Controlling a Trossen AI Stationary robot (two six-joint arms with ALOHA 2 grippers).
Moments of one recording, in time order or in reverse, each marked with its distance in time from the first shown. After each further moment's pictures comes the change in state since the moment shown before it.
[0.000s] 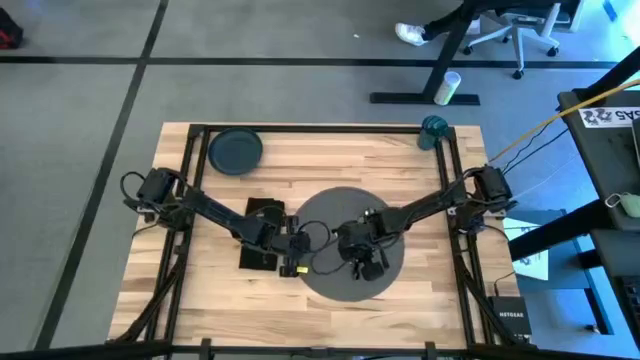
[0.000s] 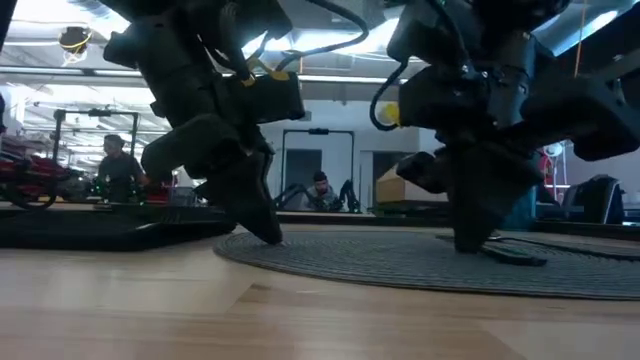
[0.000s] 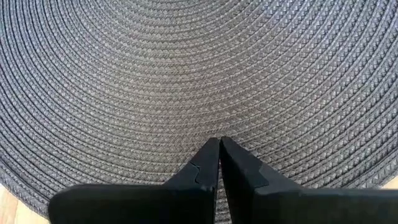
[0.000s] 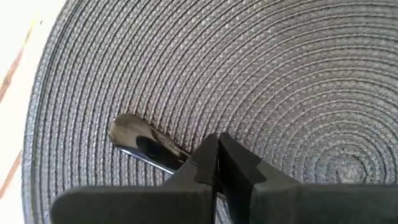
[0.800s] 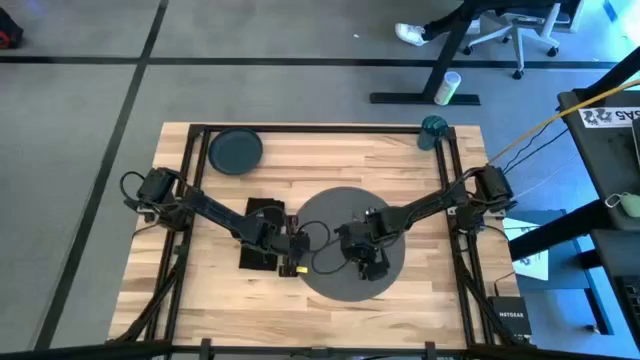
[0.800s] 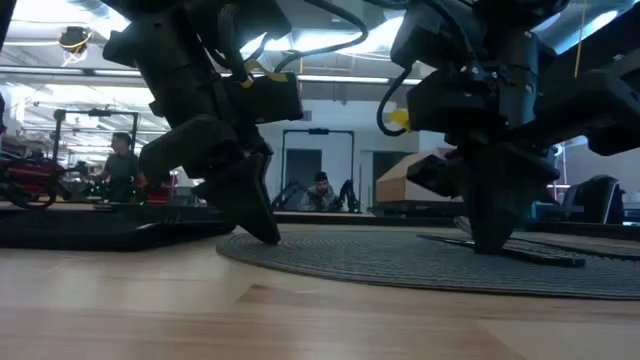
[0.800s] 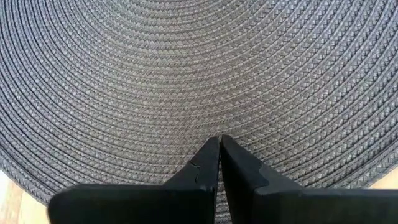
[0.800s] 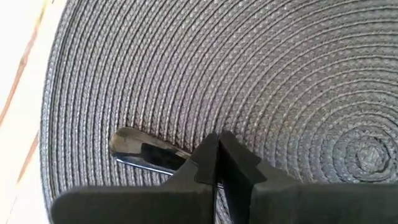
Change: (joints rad) left arm 0.000 0.000 0.001 -0.026 0.000 0.000; right arm 0.000 -0.018 -0.003 -0.061 -0.023 0.003
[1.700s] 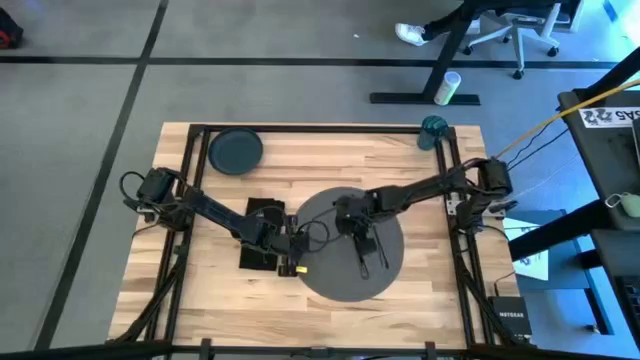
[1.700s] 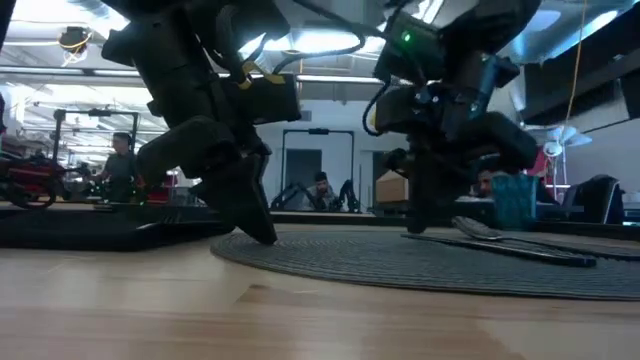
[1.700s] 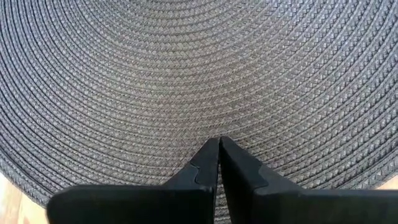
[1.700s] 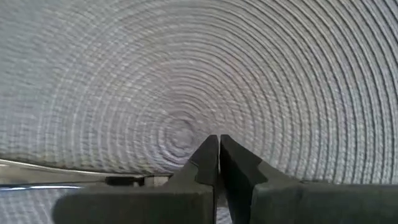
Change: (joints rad) left arm -0.002 0.000 -0.002 -0.005 0.000 -0.006; right arm -0.214 -0.015 0.000 0.060 0.100 -0.165
